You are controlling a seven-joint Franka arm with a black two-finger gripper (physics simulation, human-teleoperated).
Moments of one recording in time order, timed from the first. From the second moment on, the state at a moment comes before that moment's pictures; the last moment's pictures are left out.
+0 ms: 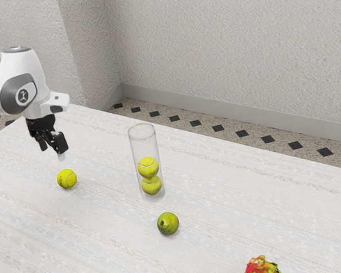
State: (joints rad) arm 0.03 -0.14 0.25 -2.21 0.07 2.07 0.39
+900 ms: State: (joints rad) arm 0.11 0.36 0.26 -2.10 -0.15 2.45 0.72
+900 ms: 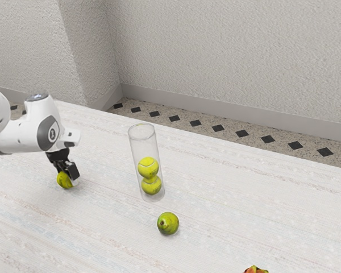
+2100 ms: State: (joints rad) arm -0.03 -0.06 0.26 -2.05 -0.23 2.07 0.81
